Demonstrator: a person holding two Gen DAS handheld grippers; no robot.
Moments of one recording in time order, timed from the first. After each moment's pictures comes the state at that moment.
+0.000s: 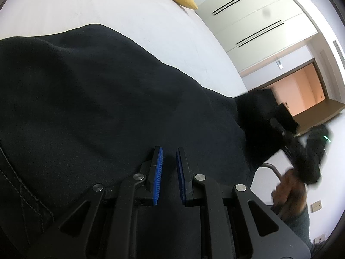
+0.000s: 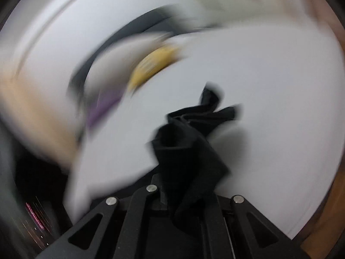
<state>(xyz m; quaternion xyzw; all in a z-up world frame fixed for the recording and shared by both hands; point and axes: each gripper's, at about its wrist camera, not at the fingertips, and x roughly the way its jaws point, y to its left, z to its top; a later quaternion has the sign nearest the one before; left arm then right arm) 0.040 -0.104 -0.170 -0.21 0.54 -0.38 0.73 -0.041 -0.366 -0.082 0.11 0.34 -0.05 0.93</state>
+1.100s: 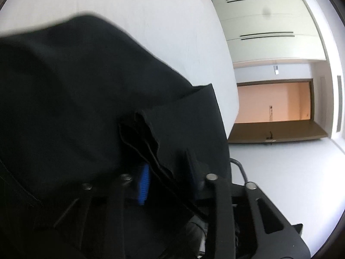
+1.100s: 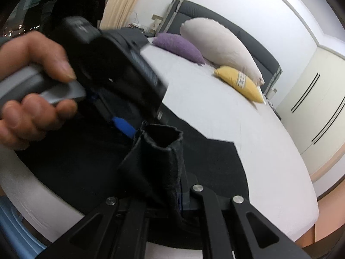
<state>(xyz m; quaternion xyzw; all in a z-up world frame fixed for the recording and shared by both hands) 0.117 -0.053 -0.155 -0.27 0.63 -0.39 0.61 -0.052 -0.167 -0.119 -0.25 0.34 0.01 0.91</state>
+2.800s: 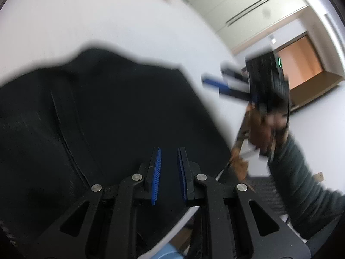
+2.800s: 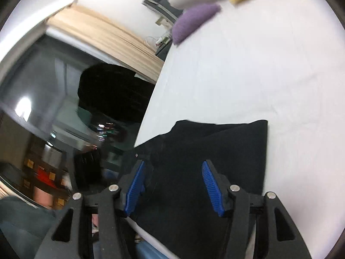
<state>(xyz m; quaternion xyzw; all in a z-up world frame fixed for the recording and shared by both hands) 0.036 -0.062 -0.115 -0.12 0.57 -0.41 0.71 0.083 -0.384 -0.138 0.32 0.46 0.30 0.77</state>
